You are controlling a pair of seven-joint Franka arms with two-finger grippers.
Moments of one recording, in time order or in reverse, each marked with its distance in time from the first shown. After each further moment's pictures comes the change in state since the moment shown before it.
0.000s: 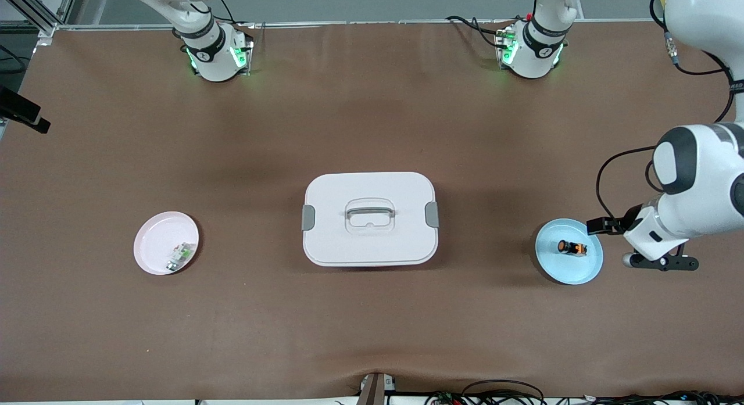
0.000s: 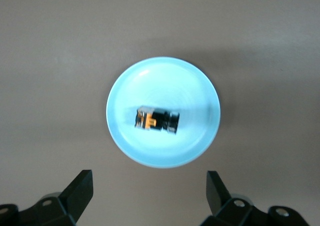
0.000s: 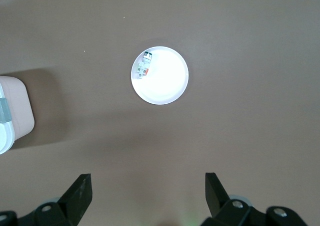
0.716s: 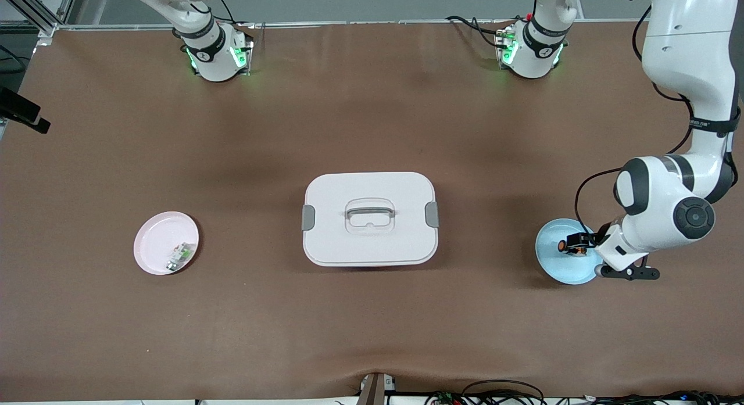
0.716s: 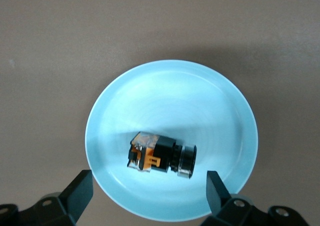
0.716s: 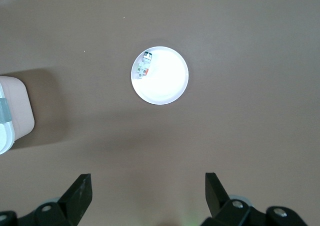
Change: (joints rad) left arm 0.009 0.132 -0.001 -0.074 0.000 0.224 0.001; right arm 0.000 0.000 0.000 0.000 0.000 0.000 0.000
